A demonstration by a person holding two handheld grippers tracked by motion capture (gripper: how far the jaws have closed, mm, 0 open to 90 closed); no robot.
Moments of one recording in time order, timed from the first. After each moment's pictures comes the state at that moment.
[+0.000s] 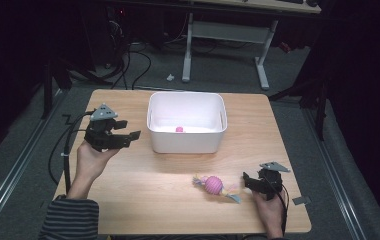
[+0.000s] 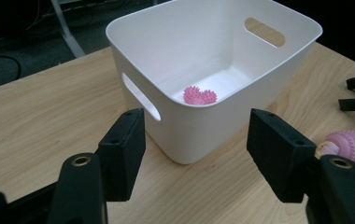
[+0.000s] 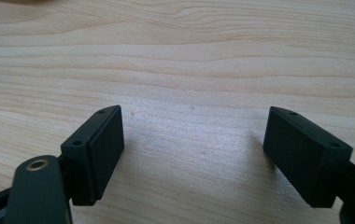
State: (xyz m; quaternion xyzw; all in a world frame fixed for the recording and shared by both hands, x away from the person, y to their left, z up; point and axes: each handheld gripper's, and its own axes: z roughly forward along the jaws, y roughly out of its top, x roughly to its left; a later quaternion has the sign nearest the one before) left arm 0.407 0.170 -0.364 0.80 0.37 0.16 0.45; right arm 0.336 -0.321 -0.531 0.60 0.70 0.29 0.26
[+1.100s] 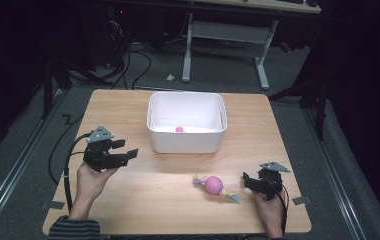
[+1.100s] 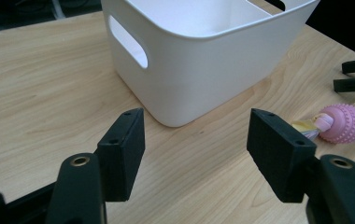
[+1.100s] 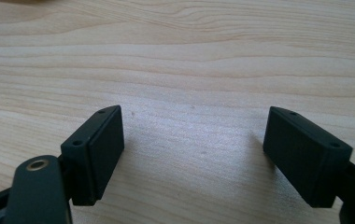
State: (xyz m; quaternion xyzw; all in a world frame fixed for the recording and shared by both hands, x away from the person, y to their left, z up) left arm 0.380 0.179 -0.411 0.79 0.39 0.13 0.45; right arm 0.336 -0.321 -0.531 0.60 0.70 0.29 0.26
